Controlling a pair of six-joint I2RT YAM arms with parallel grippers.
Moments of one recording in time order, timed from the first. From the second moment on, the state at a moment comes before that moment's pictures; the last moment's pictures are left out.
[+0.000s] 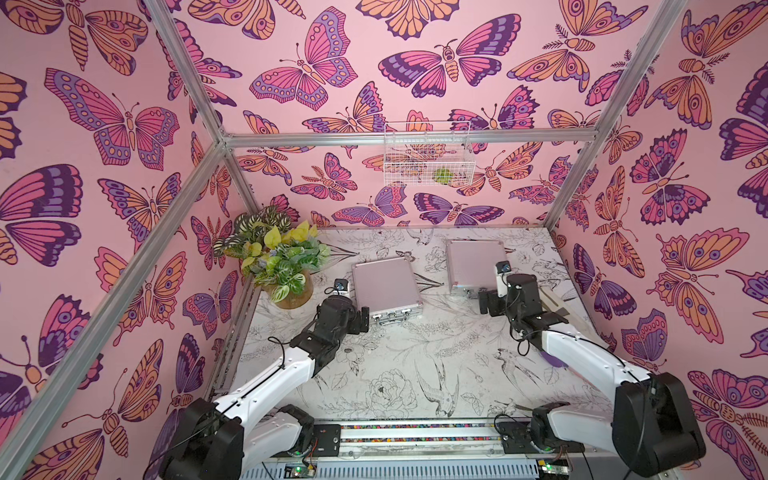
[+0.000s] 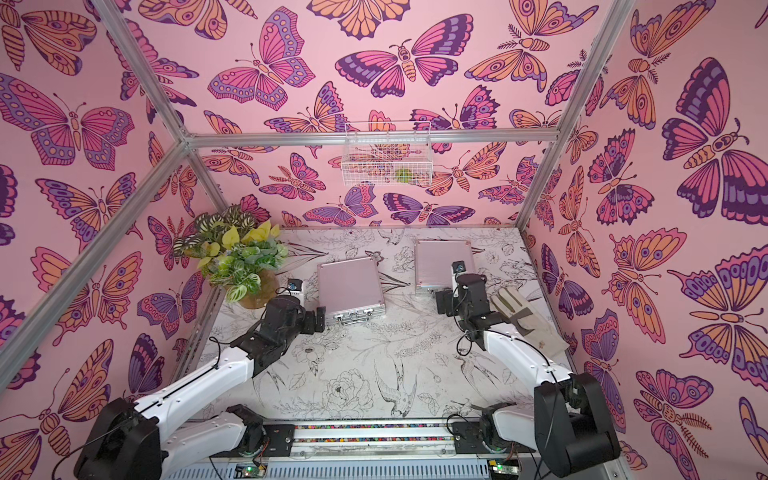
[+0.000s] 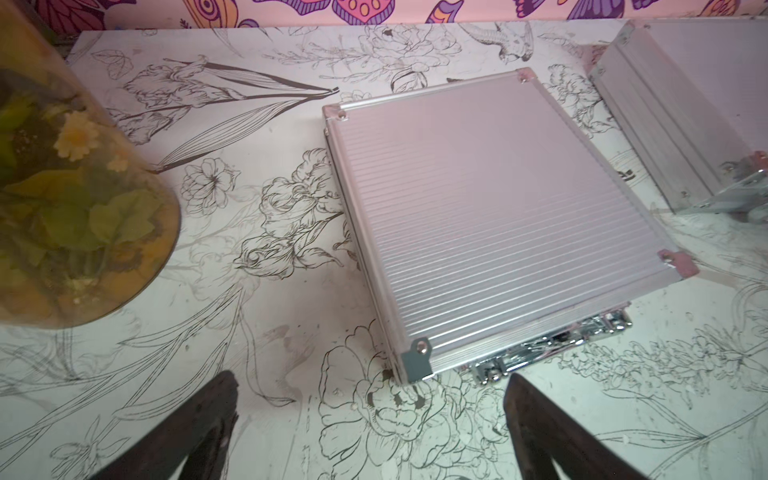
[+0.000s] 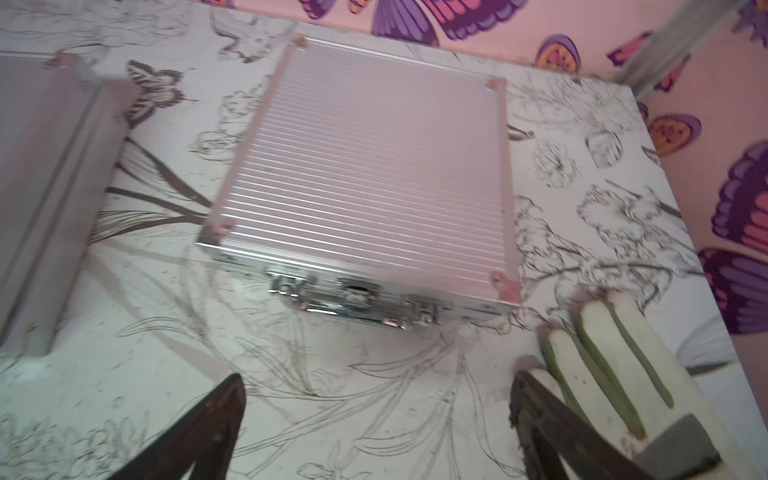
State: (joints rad) left arm -0.48 1.09 0.54 -0.10 -0.27 -0.25; right arm 0.21 1.24 0.64 -0.05 0.17 0.03
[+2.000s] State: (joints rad) left arm -0.06 1.31 0.38 0.42 -0.16 -0.05; right arm 0.07 1.52 0.36 0.76 0.20 0.04
